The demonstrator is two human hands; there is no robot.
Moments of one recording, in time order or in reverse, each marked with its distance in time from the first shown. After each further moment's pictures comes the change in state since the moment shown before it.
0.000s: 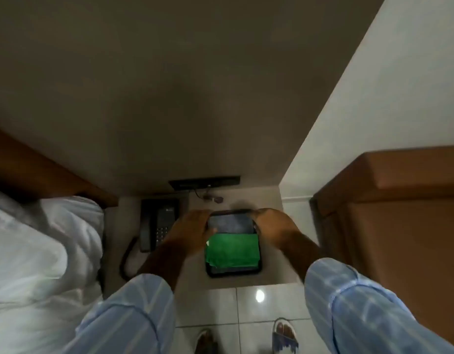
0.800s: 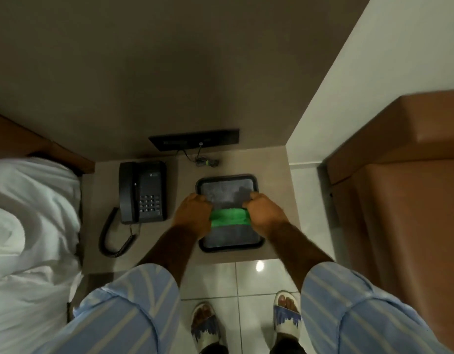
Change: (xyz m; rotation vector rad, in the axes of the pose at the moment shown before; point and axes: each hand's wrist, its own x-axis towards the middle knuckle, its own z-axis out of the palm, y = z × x) left_hand 0.051 -0.020 0.125 0.268 -0.109 -0.030; right_hand 0.058 0.005 0.124 0.072 -0.029 0.012
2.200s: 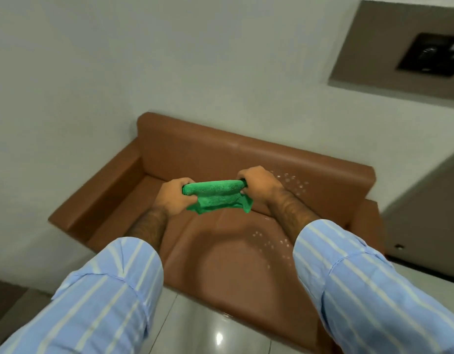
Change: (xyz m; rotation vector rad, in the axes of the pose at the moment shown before) left_hand -0.442 0.759 -0.174 -0.296 0.041 0.985; right_hand -0.940 0.298 0.002 0.471 0.725 0.946
